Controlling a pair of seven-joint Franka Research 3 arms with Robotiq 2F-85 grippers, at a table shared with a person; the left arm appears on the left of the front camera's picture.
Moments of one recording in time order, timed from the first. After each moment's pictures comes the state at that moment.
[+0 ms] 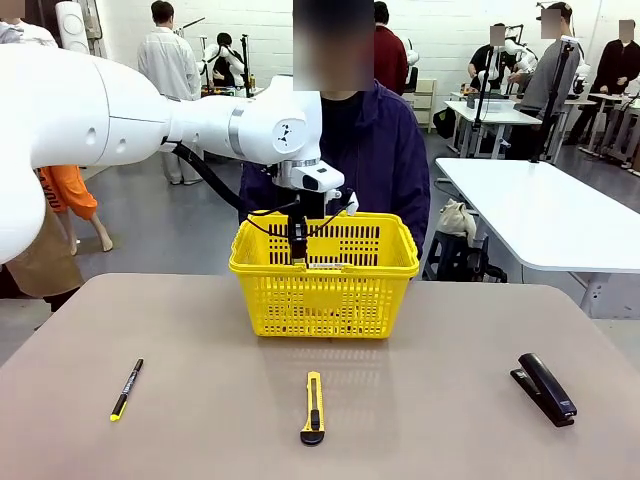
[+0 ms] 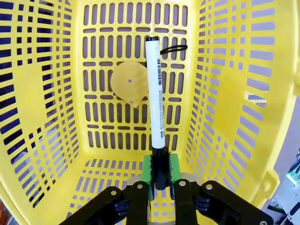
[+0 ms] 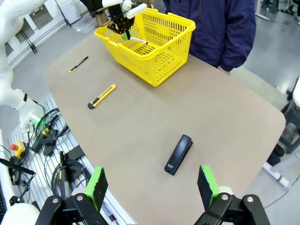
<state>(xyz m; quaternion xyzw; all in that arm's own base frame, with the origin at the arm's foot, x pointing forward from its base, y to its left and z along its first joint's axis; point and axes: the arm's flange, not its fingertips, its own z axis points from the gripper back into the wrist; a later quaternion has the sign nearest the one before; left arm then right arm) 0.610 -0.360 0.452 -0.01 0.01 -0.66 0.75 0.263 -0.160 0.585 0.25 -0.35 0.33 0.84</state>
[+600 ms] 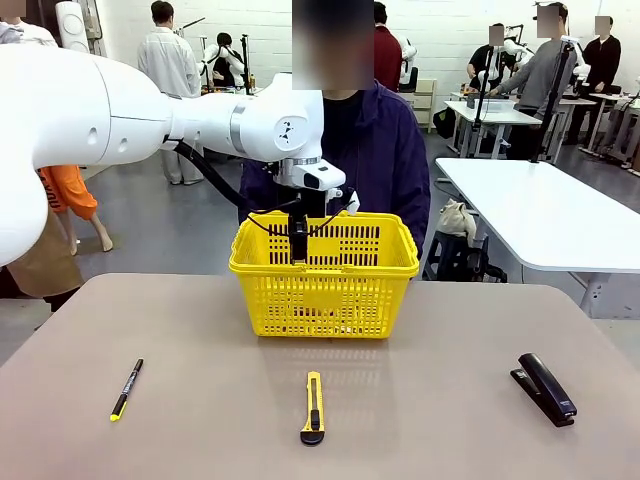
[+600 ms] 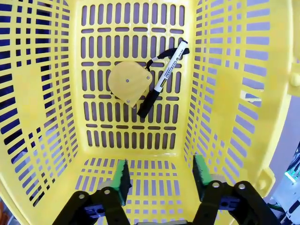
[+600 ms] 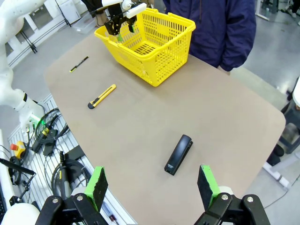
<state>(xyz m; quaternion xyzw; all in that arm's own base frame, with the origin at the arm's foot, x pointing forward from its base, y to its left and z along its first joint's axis) 0.609 -0.362 0.455 -0.01 0.01 -0.66 0.75 0.263 -0.160 0.585 0.25 -0.35 0.33 0.84</state>
